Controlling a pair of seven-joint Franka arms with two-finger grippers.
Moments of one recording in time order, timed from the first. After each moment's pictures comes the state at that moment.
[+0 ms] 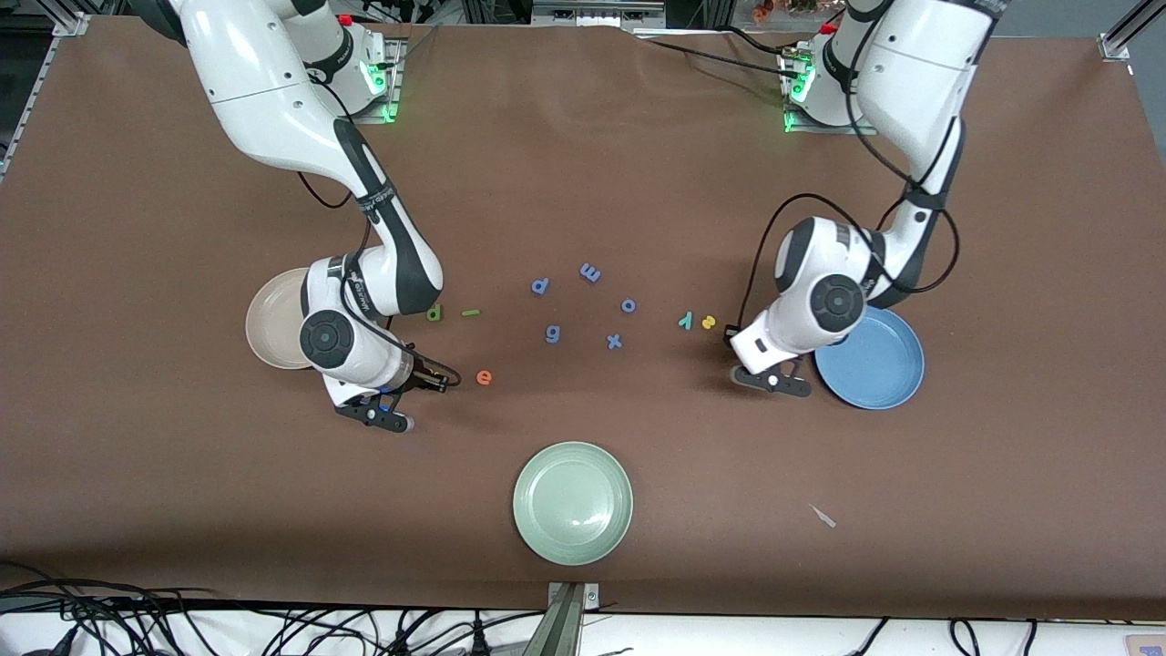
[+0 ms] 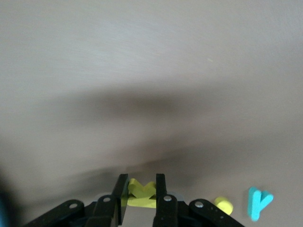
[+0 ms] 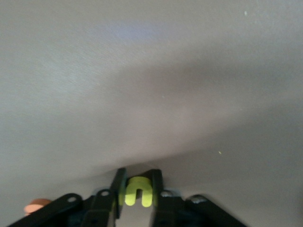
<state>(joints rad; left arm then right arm) -0.32 0.55 0.02 -1.88 -0.17 2.33 0.01 0.41 0.77 -0.08 -1.57 0.20 2.31 0.50</state>
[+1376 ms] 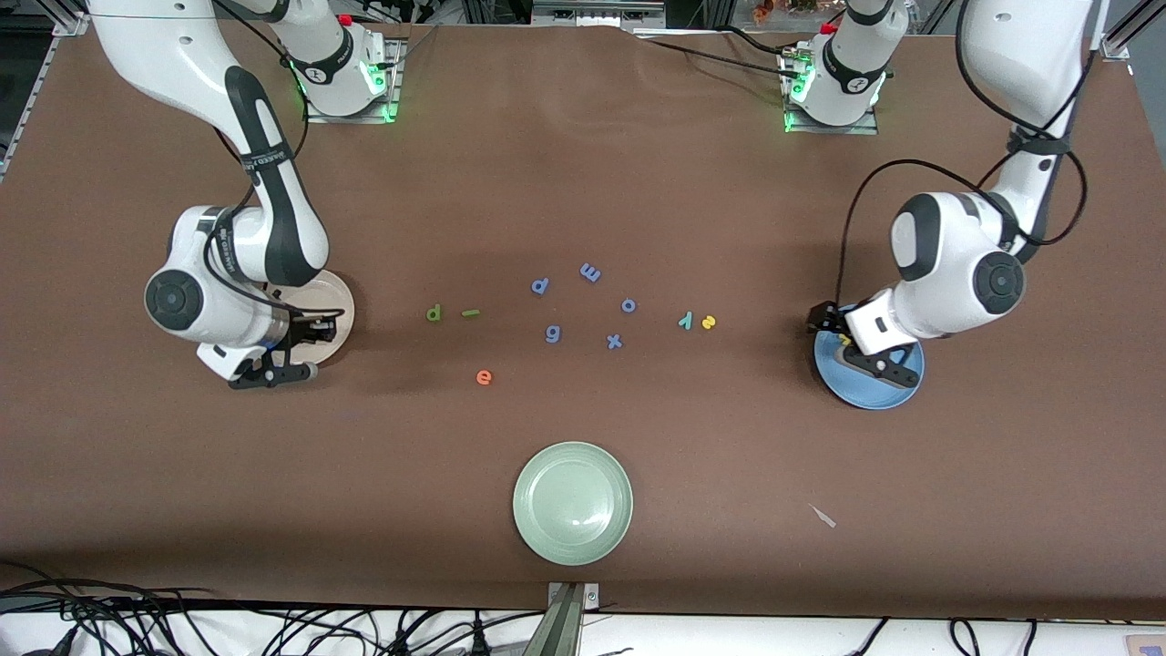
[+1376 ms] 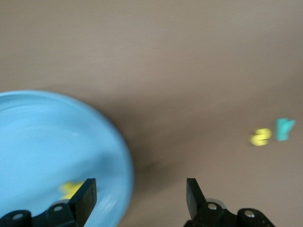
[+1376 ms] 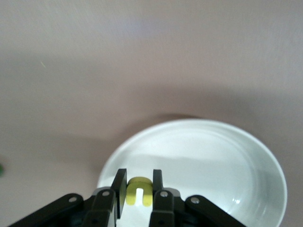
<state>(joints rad) -0.21 0.39 0.06 -2.02 -0.34 2.29 0.41 0.37 0.47 -0.29 -2.00 0.19 2.30 -0.21</state>
